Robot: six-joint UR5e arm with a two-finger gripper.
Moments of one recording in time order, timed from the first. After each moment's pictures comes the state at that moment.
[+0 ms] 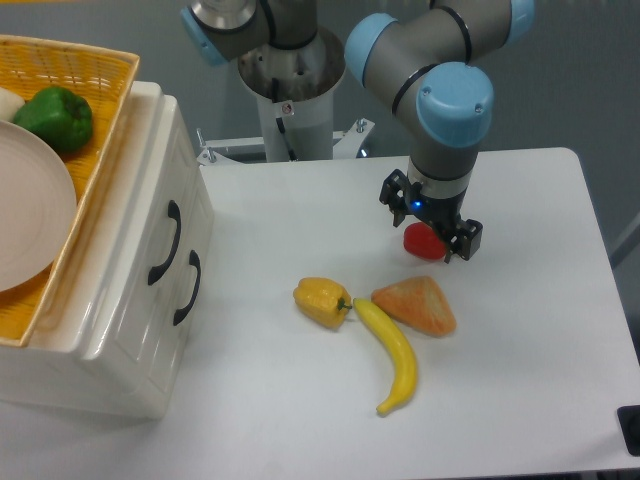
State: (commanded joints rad) arm 2.62 -1.82 -1.60 -1.27 1.58 1.31
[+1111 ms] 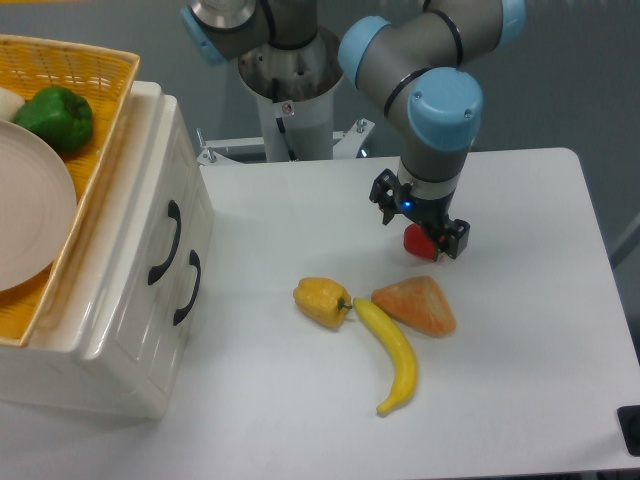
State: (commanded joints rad) arm 2.60 -1.79 -1.65 -1.27 1.57 1.21
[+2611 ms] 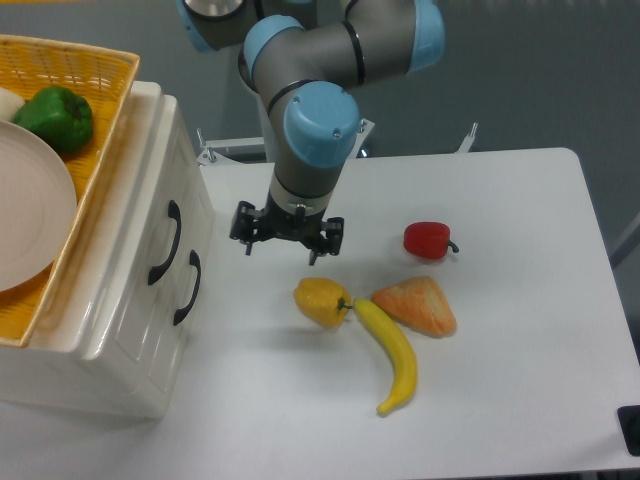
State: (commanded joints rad) arm 2.36 -1.77 -1.64 -1.37 1.26 0.33
